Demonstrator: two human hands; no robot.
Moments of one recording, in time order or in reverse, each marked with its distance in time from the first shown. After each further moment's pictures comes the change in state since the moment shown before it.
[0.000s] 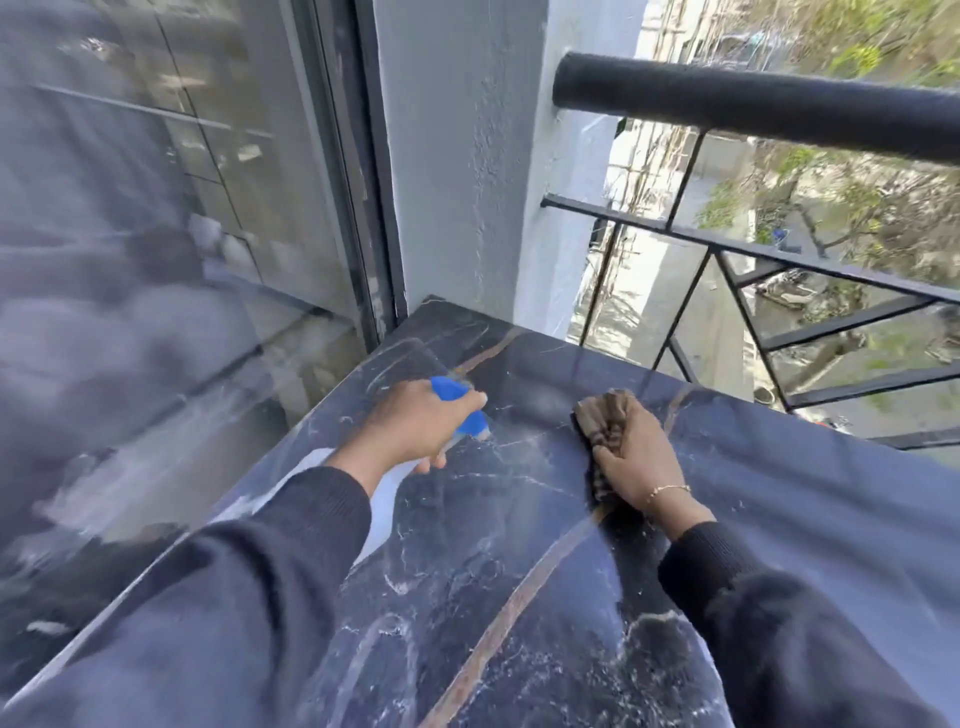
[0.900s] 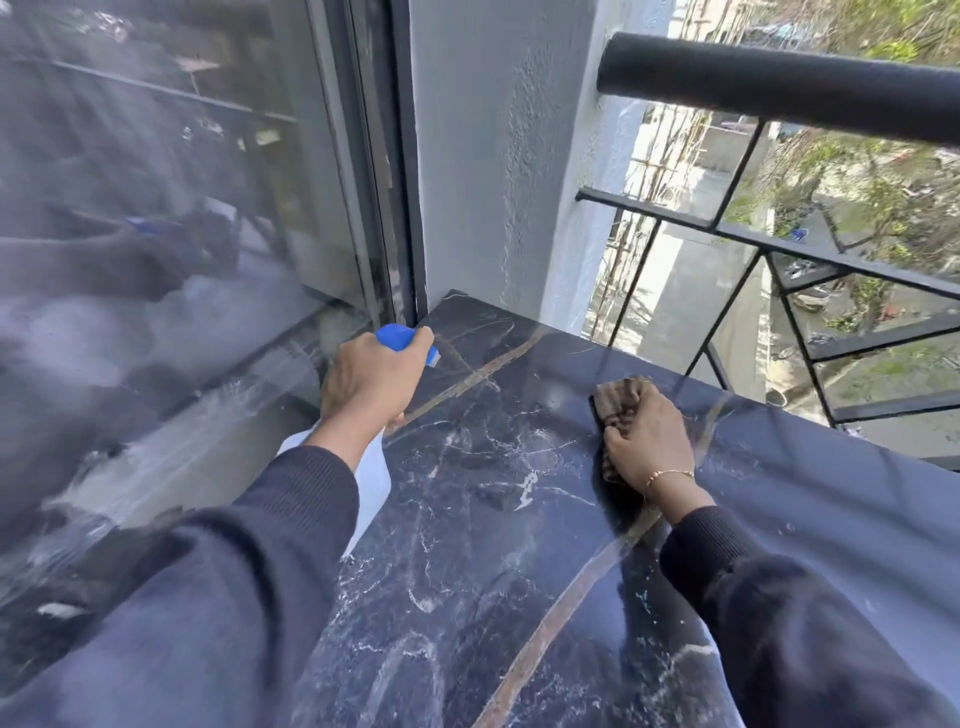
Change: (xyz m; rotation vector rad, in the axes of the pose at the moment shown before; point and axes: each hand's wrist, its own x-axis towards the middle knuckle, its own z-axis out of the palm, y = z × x) left_hand 0.017 -0.007 -0.041 -0.118 0.498 -0.122; right_hand 0.039 -0.003 0.029 -0.152 0.051 0.088
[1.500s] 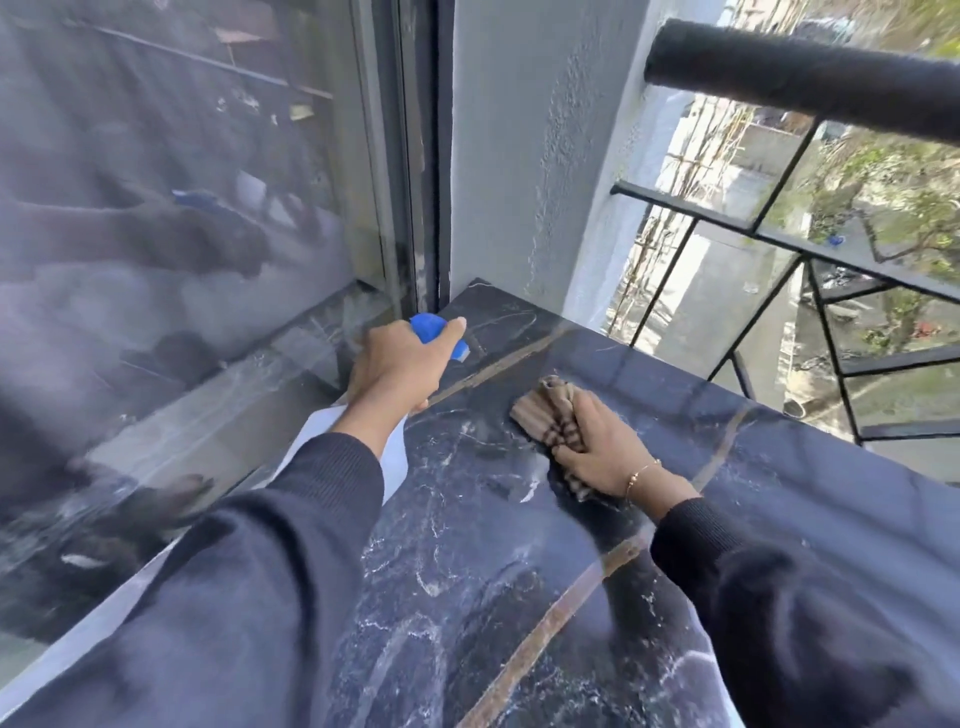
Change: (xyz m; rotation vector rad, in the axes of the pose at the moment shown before) left_hand 0.003 -0.006 0.003 -0.021 -0.033 -0.024; right_hand -0.016 -0.047 0.007 -0.041 -0.380 -0.420
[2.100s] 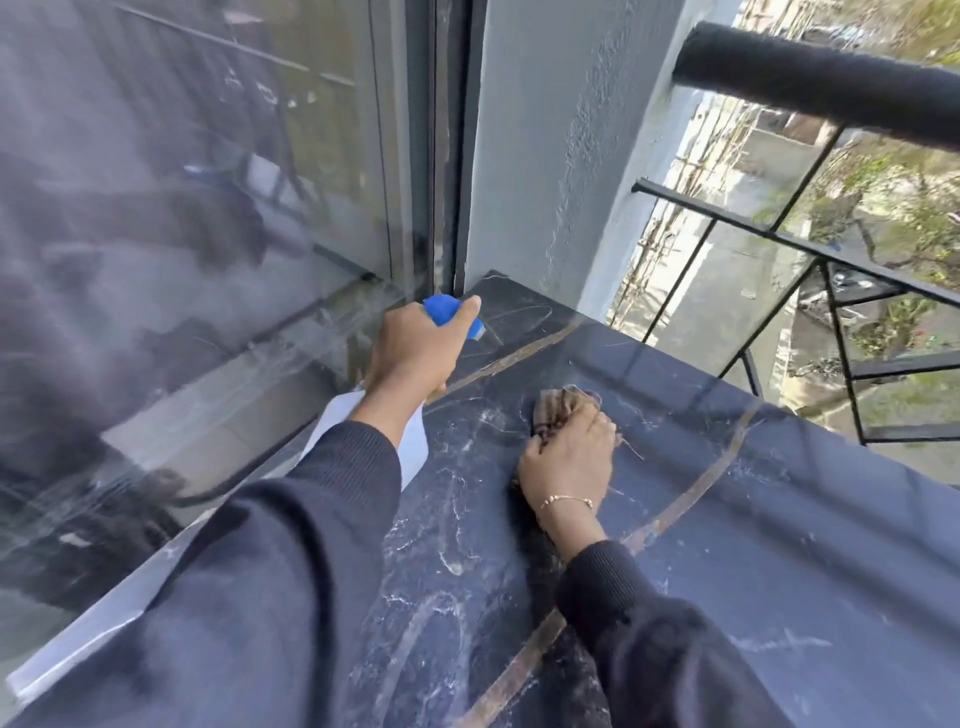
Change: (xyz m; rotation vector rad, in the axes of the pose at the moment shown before) left_hand -0.003 -0.005 -0.008 -0.154 0.008 -0.002; right_hand -0.007 -0.065 0.059 0.049 0.412 0.500
